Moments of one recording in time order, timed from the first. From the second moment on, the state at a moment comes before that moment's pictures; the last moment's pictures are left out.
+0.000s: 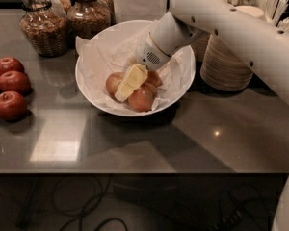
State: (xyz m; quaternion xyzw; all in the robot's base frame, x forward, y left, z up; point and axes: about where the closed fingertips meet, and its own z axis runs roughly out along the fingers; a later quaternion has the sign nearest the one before) arm 0.604 0.041 0.861 -0.61 0.71 0.24 0.26
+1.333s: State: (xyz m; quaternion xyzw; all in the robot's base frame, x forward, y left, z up) arm 0.621 0.030 0.859 -0.59 0.72 0.24 0.26
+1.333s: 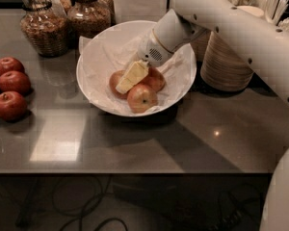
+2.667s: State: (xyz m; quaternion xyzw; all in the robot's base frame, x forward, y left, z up) arm 0.630 0.017 0.881 -0.60 0.71 0.25 0.29
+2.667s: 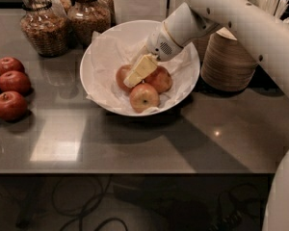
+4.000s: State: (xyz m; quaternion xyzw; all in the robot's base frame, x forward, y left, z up) arm 0.603 0.003 0.972 -0.61 0.66 0.24 0.37
